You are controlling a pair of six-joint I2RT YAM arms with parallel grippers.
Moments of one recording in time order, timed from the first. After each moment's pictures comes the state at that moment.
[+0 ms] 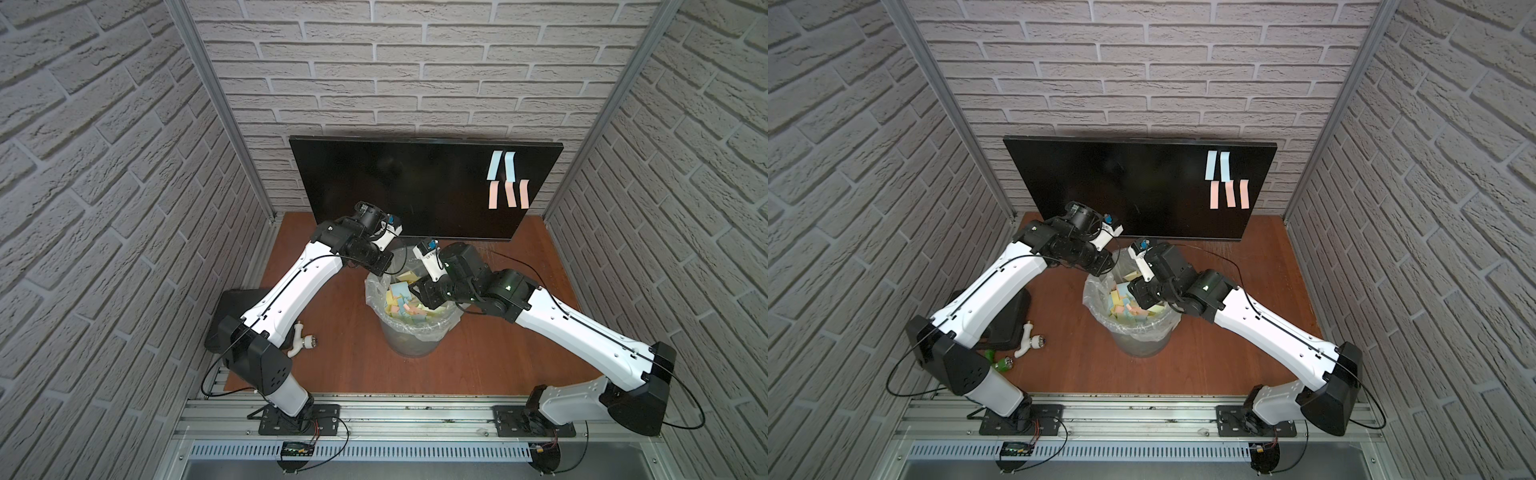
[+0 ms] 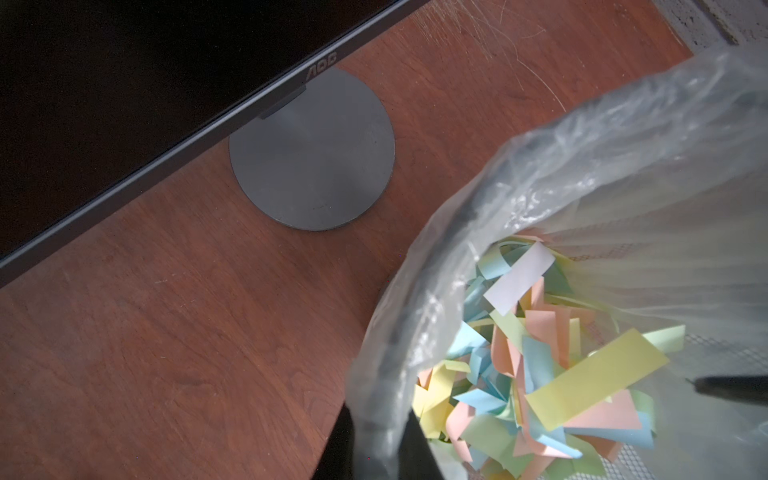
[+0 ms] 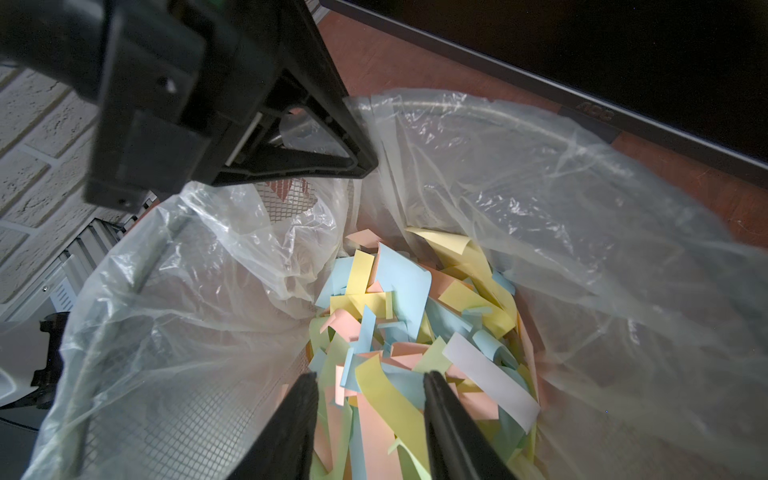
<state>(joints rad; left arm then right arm) -0.44 1.60 1.67 -1.09 0.21 0.09 0.81 1.36 1.36 -0.73 0.03 0.30</state>
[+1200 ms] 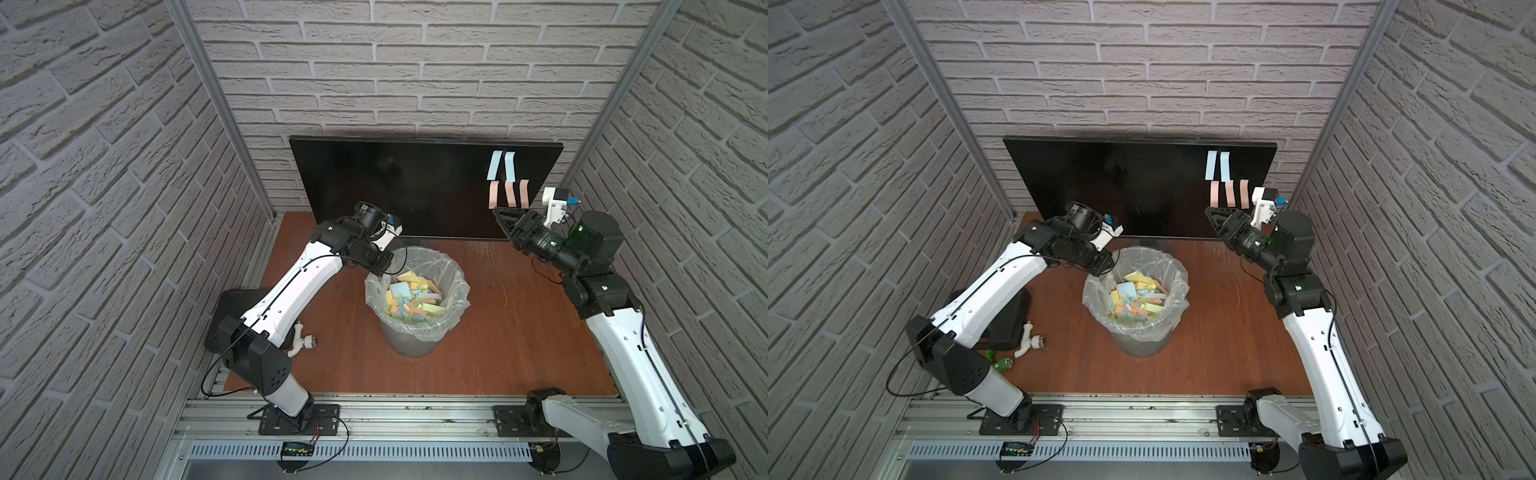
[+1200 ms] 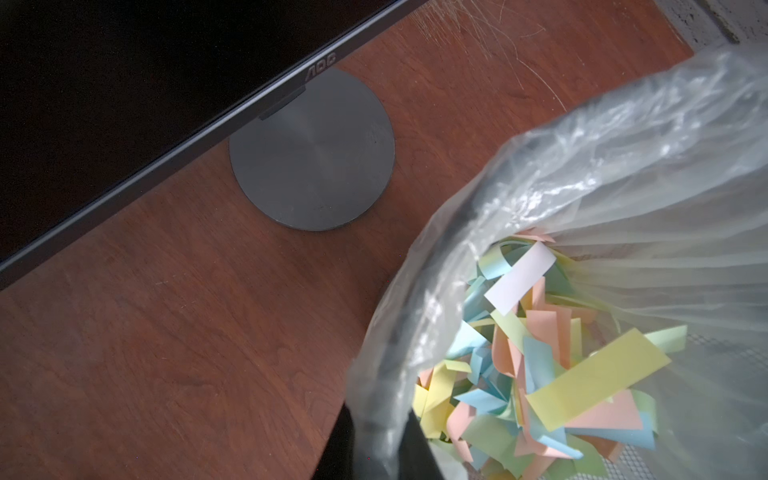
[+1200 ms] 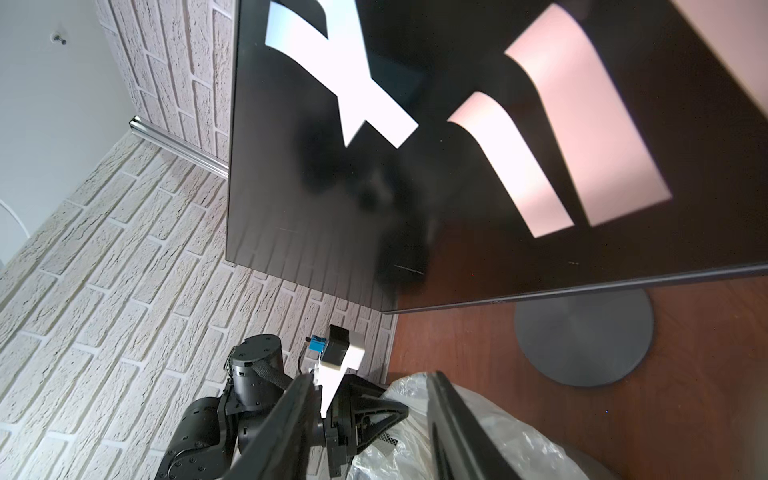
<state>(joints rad) -0.44 1.60 1.67 -1.09 0.21 0.09 0.07 1.09 1.29 -0.29 -0.49 1.01</state>
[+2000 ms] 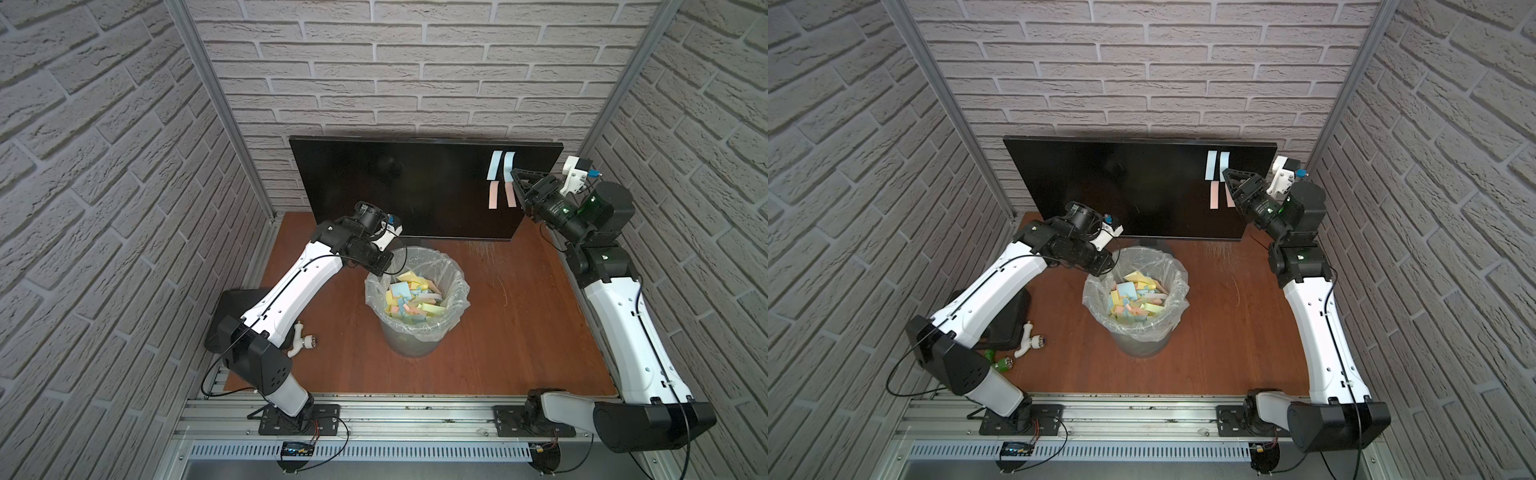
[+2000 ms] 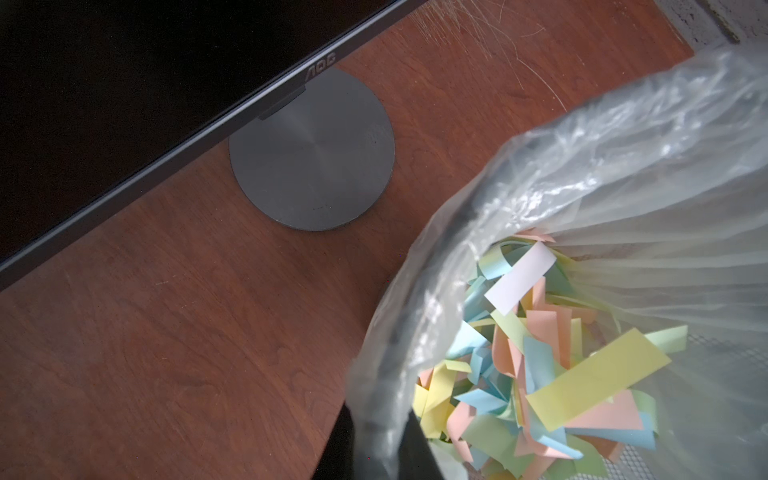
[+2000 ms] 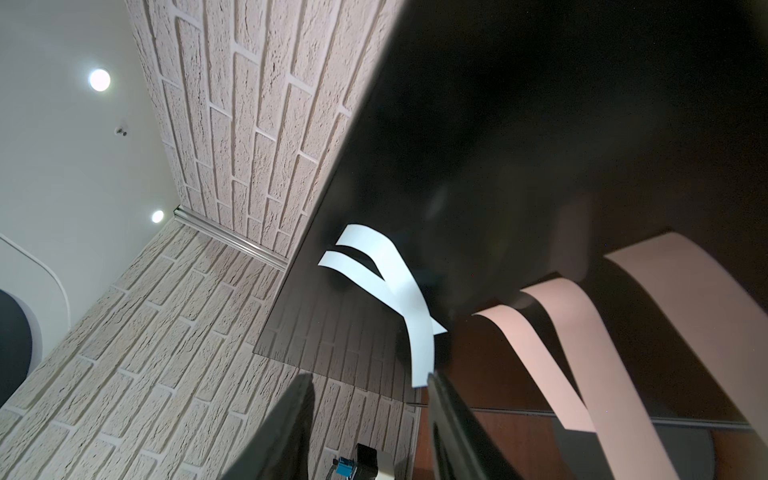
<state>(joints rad) -0.44 1.60 1.67 -1.09 0.21 0.09 -0.03 1.26 1.47 -0.17 -0.46 1.11</state>
